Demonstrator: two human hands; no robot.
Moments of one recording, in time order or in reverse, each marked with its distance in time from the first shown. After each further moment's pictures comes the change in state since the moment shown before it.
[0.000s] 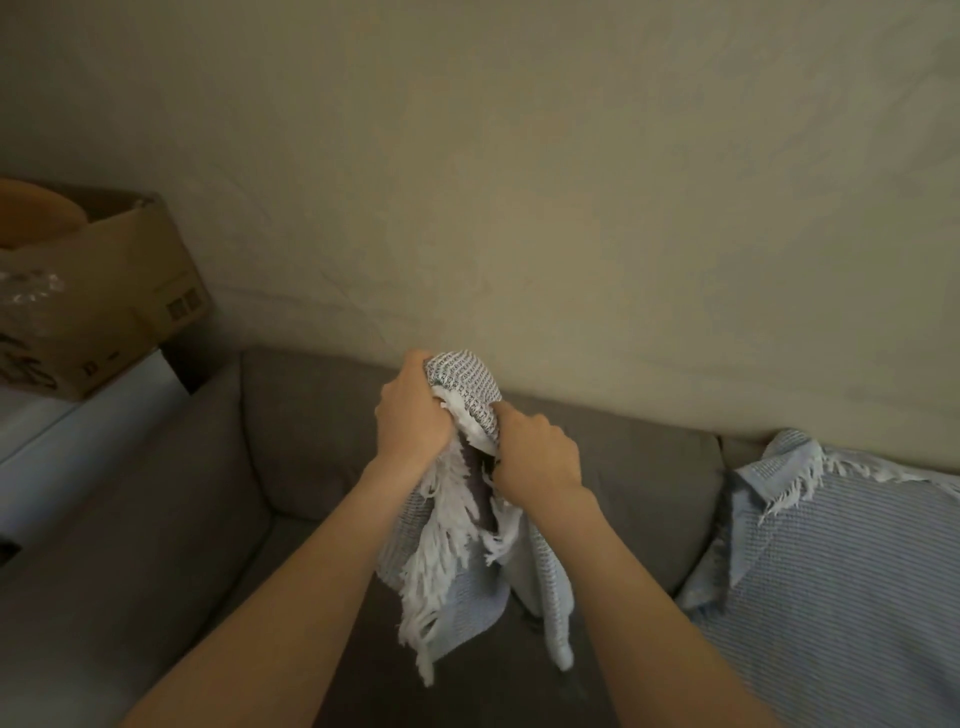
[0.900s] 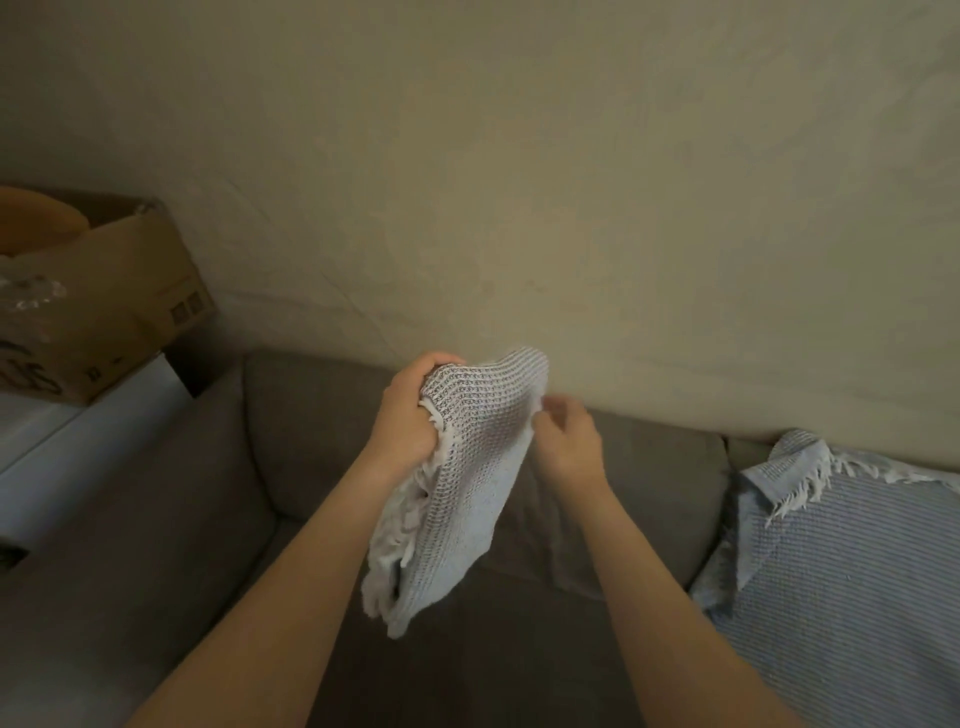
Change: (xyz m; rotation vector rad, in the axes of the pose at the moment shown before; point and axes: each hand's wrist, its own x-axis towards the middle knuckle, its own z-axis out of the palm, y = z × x) left_hand 0.009 -0.015 -0.007 -0.335 -0.156 0.129; right_hand 0.020 0.042 0.016 0.914 0.193 0.334
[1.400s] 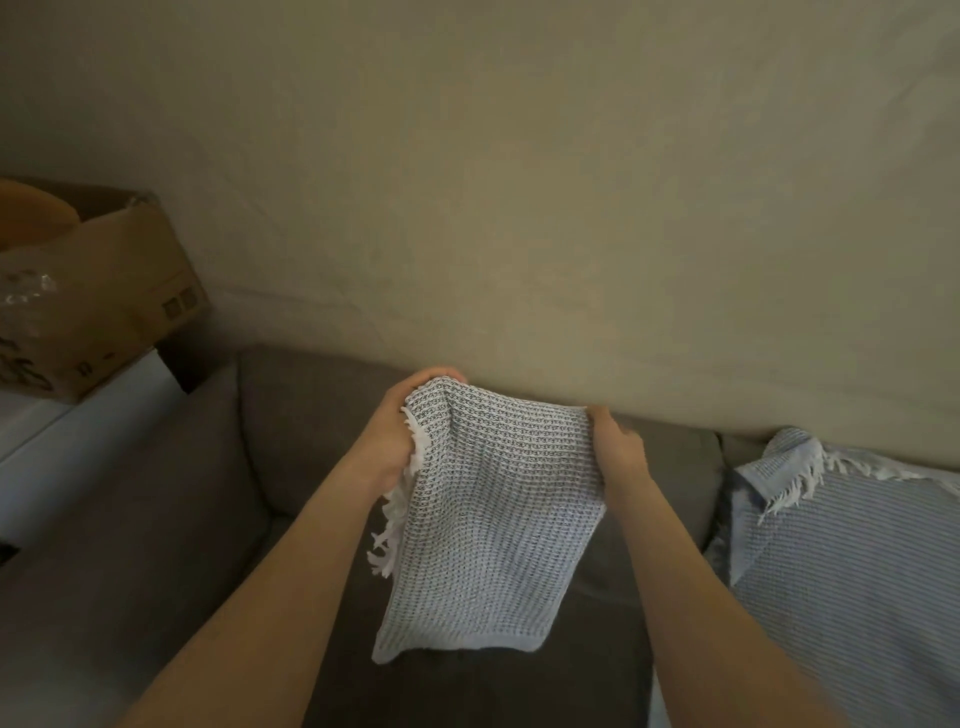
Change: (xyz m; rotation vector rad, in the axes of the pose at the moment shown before) left_hand -0.003 -0.016 0.003 -0.558 -0.135 -0.195; right_hand 0.030 0.038 -0.041 0.285 0.087 0.440
